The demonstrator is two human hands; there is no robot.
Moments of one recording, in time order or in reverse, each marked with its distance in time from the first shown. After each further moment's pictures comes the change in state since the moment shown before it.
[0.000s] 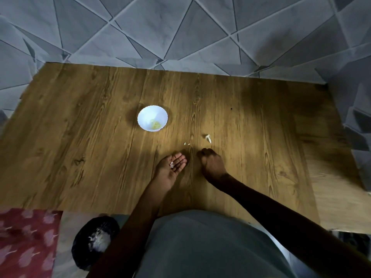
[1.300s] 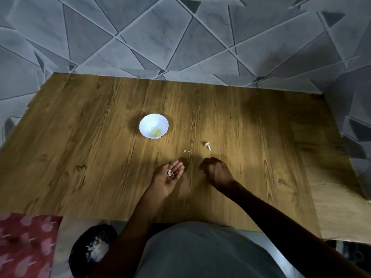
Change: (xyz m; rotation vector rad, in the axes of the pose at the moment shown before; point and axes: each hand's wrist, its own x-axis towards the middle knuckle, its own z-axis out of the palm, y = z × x) left_hand -0.007 0.006 -0.005 -0.098 -0.019 -0.033; right_hand -0.006 0.022 -0.010 -0.038 -0.106 -0.119
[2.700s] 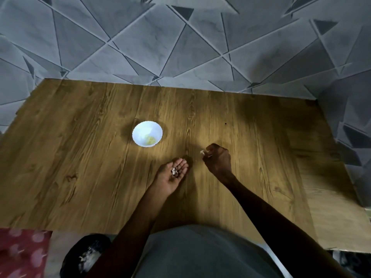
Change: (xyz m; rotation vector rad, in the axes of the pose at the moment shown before) left_hand 0.019 0.004 0.039 -0.086 -0.064 -0.064; right_hand 0.051 0.021 -0.027 0.304 0.252 0.513
